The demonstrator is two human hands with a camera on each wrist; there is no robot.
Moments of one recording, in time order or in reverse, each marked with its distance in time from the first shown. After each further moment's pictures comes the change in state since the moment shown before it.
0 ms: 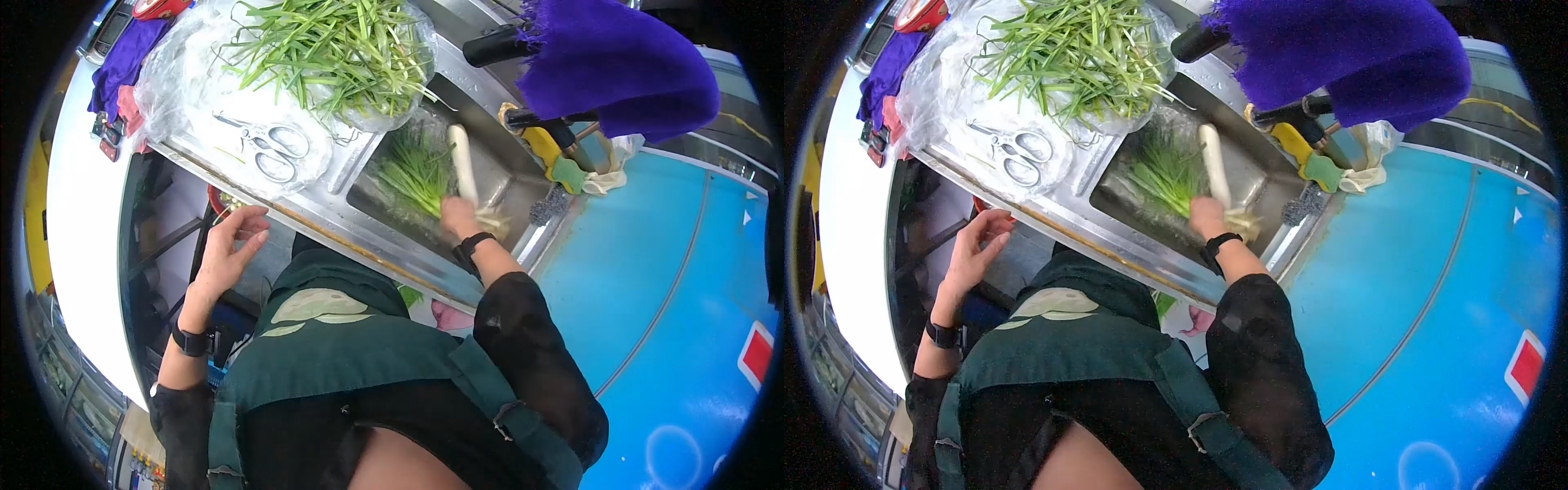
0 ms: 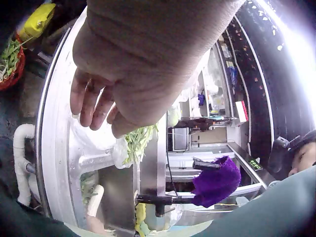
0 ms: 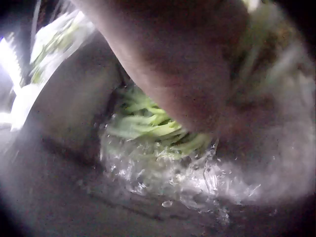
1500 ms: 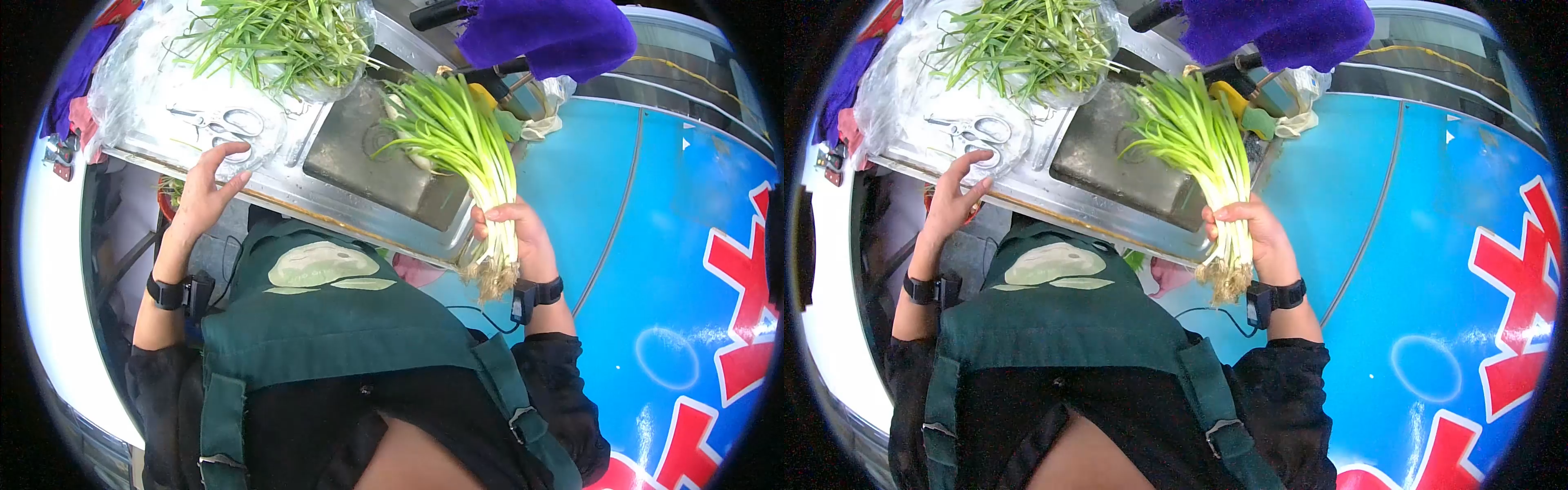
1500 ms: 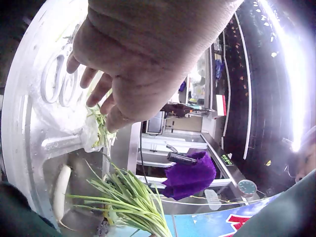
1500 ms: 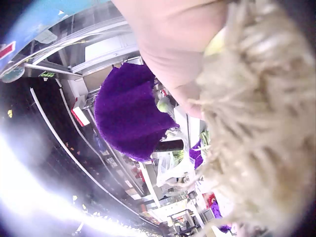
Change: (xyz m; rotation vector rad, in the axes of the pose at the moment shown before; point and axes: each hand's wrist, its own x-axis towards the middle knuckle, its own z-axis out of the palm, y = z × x) left_hand 0.050 0.005 -0.007 0.194 -0.015 0.280; right_hand -0.268 -0.004 -0.166 2.154 -0.042 0.087
